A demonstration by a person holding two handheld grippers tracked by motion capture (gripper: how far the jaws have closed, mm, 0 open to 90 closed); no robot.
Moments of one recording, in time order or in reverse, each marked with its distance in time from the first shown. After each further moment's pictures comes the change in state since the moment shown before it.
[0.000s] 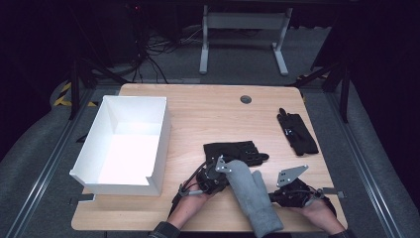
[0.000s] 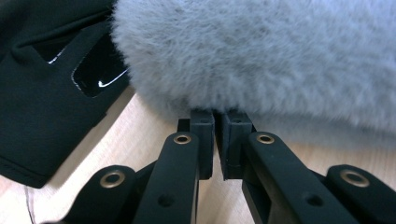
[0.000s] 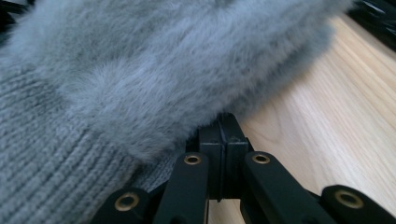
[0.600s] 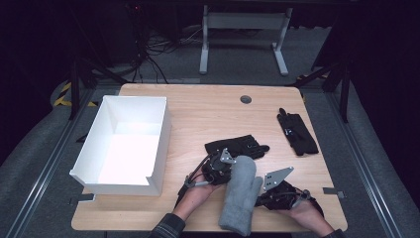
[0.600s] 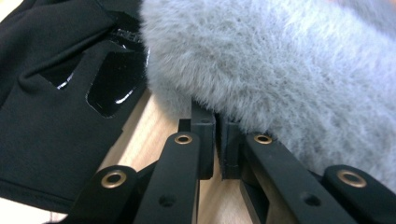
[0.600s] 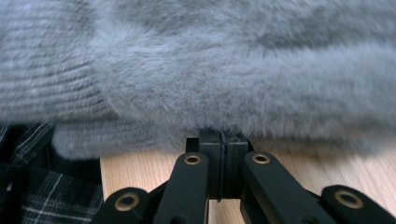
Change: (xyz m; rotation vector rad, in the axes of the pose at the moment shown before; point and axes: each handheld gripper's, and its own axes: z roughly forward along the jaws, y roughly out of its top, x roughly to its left) left arm 0.014 0.023 0.011 -0.023 -0.035 -0.012; right arm 0.016 0.022 0.023 -0.017 0.073 -0.055
